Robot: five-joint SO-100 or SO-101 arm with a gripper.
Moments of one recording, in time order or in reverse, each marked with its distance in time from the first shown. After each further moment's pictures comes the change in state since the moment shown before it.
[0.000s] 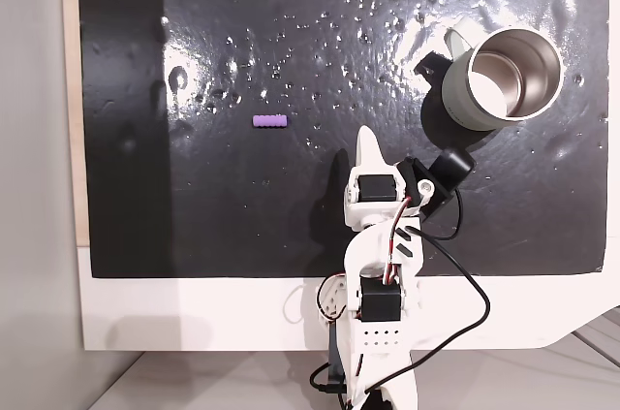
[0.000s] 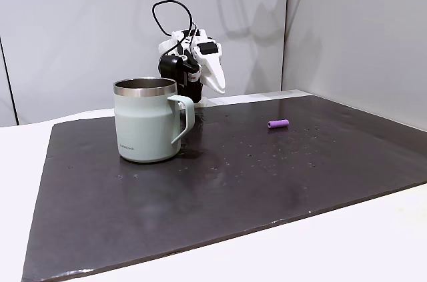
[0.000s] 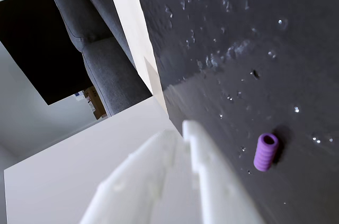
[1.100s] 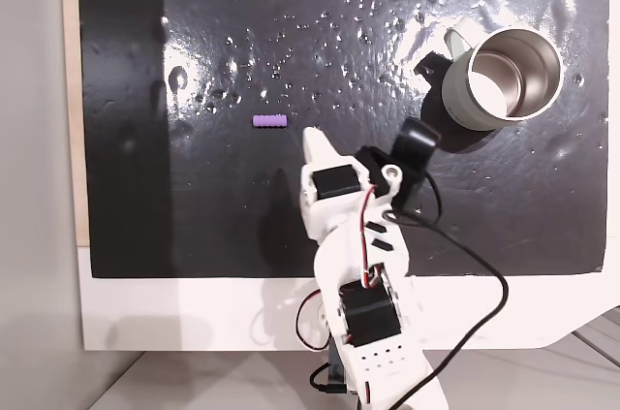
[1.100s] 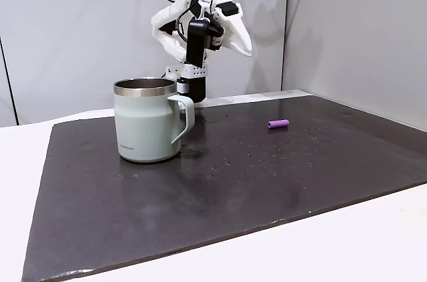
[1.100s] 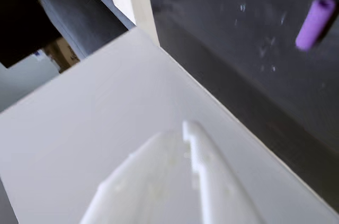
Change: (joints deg) arm -17.8 -33.9 -44.6 16.5 9.1
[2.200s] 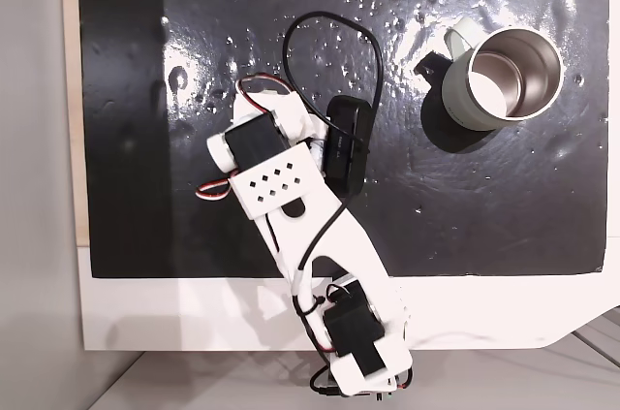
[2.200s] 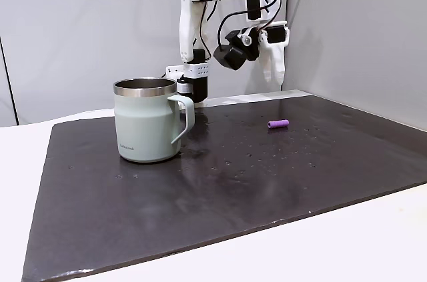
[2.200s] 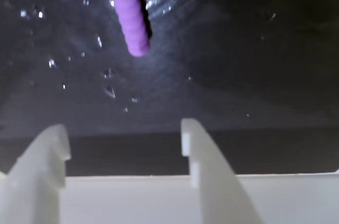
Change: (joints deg) arm -9.4 -68.4 -52.9 34.2 18.7
